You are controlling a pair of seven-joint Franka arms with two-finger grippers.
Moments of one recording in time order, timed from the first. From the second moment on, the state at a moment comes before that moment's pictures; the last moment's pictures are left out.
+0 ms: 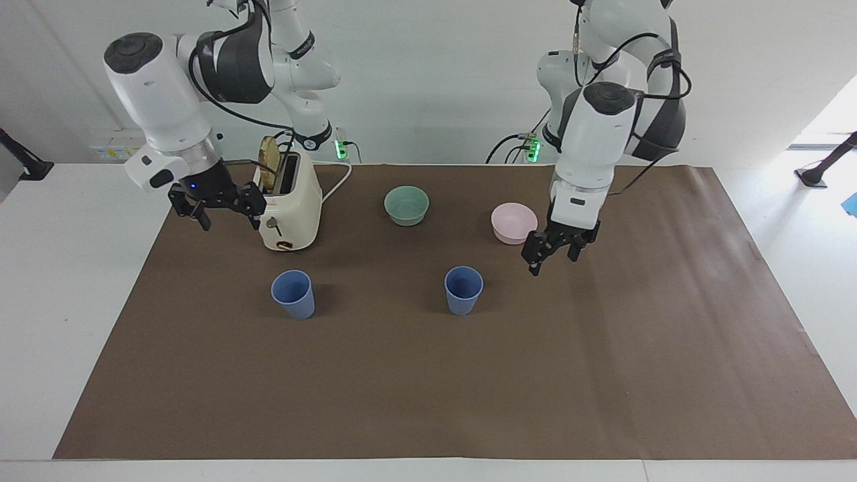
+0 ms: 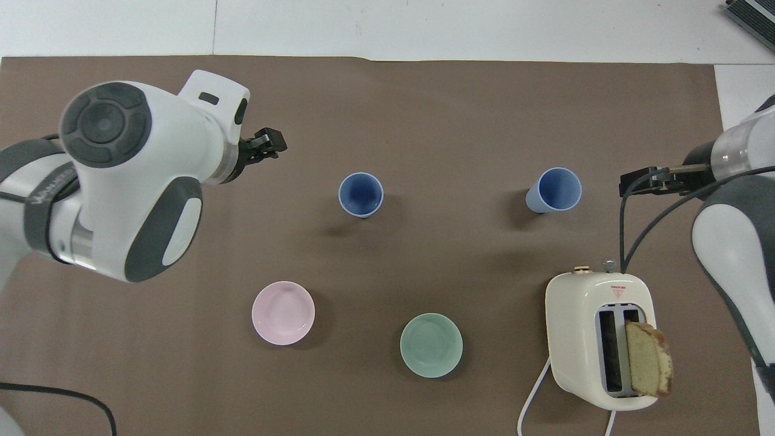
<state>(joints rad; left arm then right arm) -0.25 0.14 -0.10 -1.72 0.07 2.05 -0.69 0.00 0.07 -0.02 -1.78 0.01 1.87 -0.03</state>
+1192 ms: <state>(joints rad) 0.04 -0.03 -0.10 -1.65 0.02 1.64 0.02 0.04 0.30 -0.01 -1.86 0.01 2.20 -0.02</state>
